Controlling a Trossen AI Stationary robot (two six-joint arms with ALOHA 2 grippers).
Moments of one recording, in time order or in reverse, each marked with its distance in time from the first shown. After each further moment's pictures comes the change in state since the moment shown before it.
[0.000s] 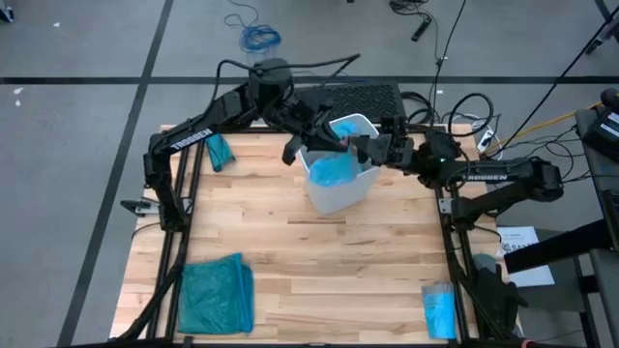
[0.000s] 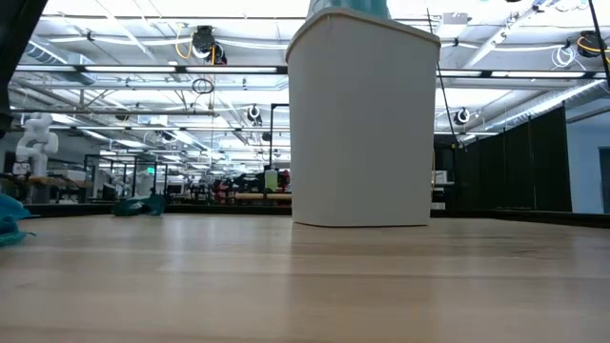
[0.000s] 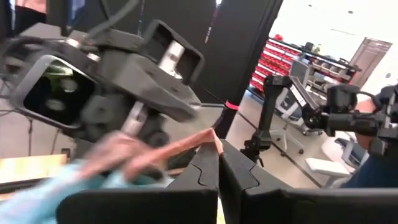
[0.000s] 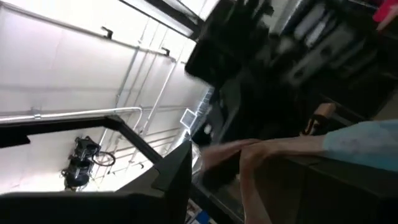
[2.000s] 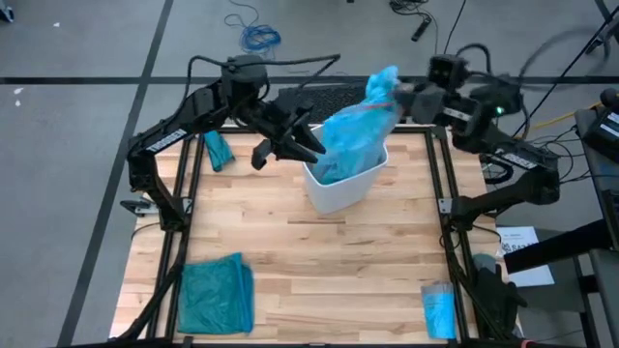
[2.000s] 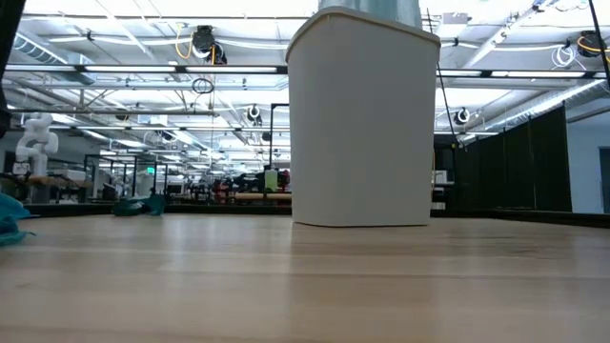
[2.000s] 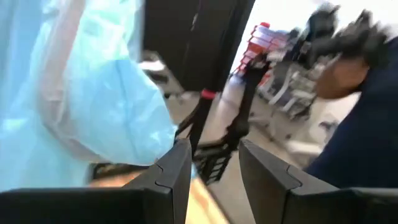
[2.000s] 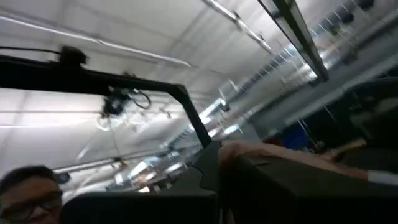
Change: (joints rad) left arm -0.004 -0.121 0.000 -0.206 0.028 0.090; right arm -0.154 0.052 0.677 -0.467 -0.409 -0.186
